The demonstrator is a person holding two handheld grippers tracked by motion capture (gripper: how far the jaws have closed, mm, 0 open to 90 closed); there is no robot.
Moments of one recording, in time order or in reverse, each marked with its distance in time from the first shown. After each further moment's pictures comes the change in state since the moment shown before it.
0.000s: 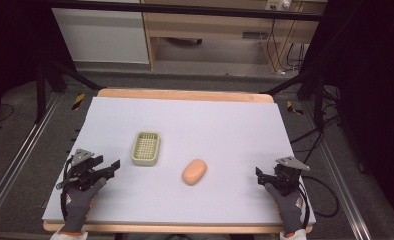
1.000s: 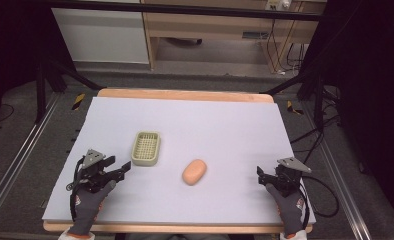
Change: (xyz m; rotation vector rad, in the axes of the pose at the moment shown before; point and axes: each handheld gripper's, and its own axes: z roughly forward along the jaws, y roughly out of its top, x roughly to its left) left arm -0.033 0.006 0.001 -0.001 -0.058 0.048; right arm 0.001 0.000 -0.004 -0.032 -0.033 0.012
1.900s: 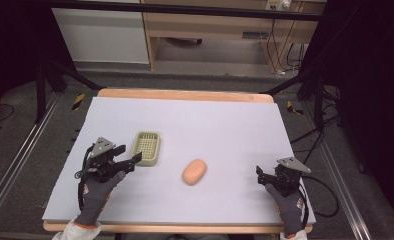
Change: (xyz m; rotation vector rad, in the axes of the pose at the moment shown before) left arm -0.027 0.042 0.004 -0.039 -0.077 0.048; right arm 0.003 0.002 -0.002 -0.014 -0.002 0.001
